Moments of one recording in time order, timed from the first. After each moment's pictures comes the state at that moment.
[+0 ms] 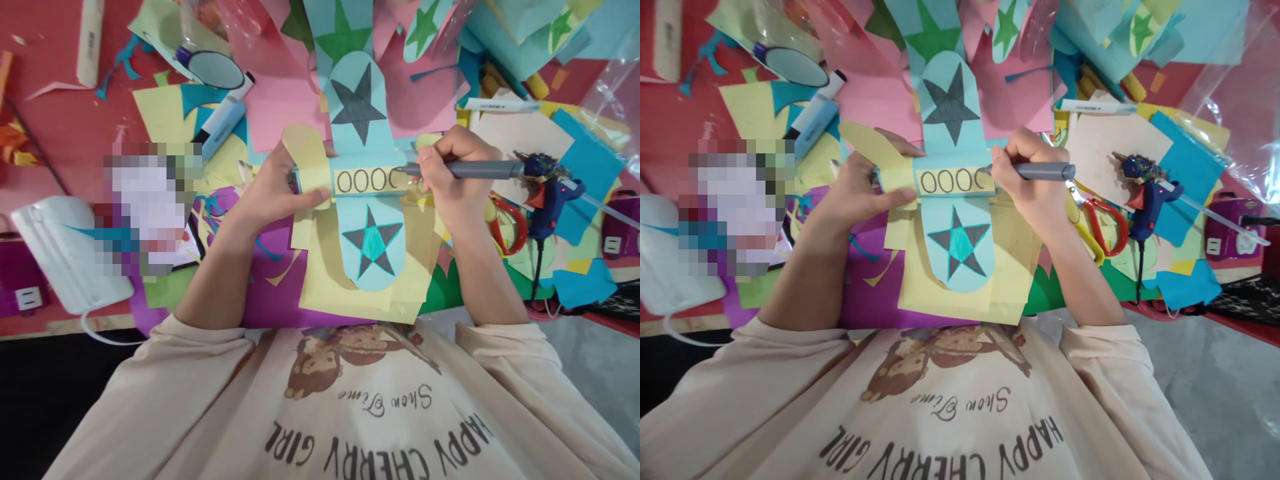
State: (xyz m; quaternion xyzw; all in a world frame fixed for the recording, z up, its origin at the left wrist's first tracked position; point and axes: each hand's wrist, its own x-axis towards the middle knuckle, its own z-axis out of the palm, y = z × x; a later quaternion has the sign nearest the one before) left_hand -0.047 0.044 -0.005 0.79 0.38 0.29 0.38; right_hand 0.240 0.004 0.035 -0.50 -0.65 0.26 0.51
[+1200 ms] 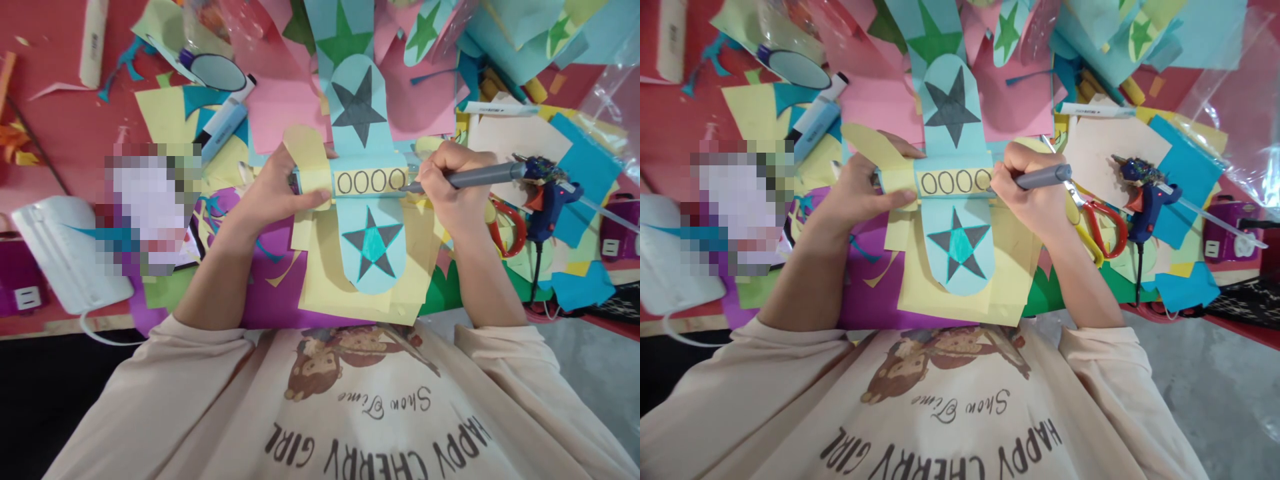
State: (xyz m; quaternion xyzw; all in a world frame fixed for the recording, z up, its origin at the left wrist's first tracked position) left_hand -0.043 0.037 0.000 0.79 0.40 0.28 0.36; right_hand 0.241 0.006 0.038 -0.49 -0.66 0.27 0.50
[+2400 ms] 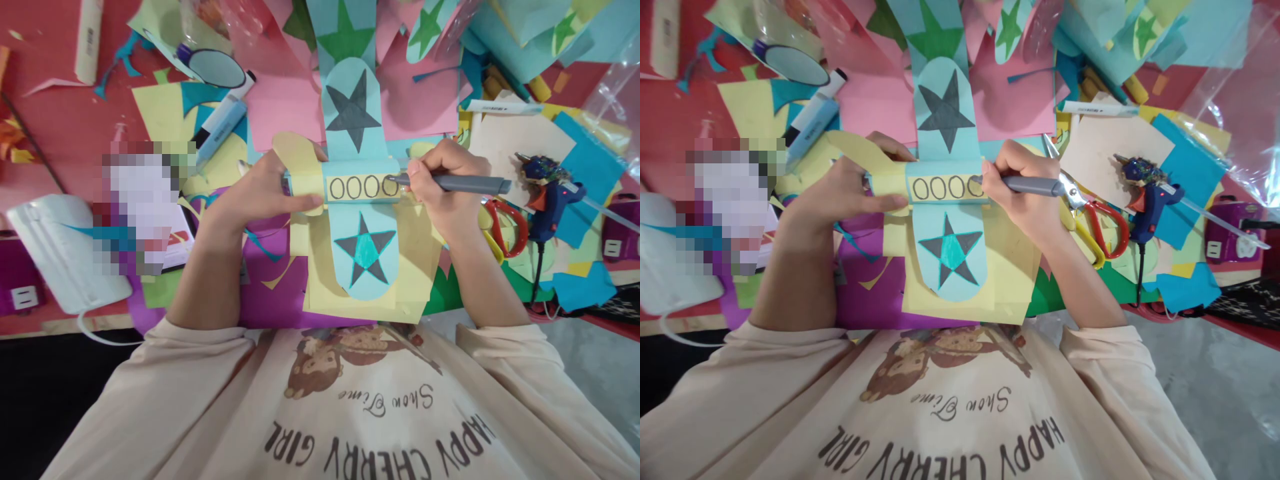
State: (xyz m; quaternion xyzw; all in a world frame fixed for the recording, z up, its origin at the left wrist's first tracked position) left_hand -0.054 0.043 0.010 0.80 0.41 0.23 0.38; right_hand 0.231 -0.005 0.043 -0.53 -0.64 0.28 0.48
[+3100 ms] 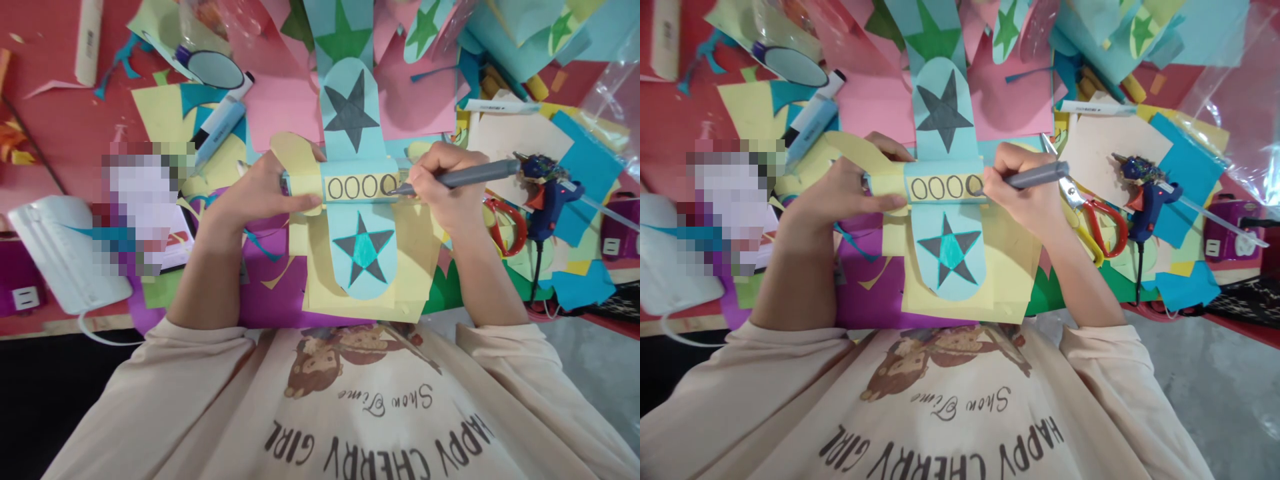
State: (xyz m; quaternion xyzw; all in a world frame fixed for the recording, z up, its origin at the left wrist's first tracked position) left_hand -0.054 0.044 0.011 0.80 0.40 0.23 0.38; right_hand 0.238 0.002 0.039 -0.47 -0.65 0.35 0.48
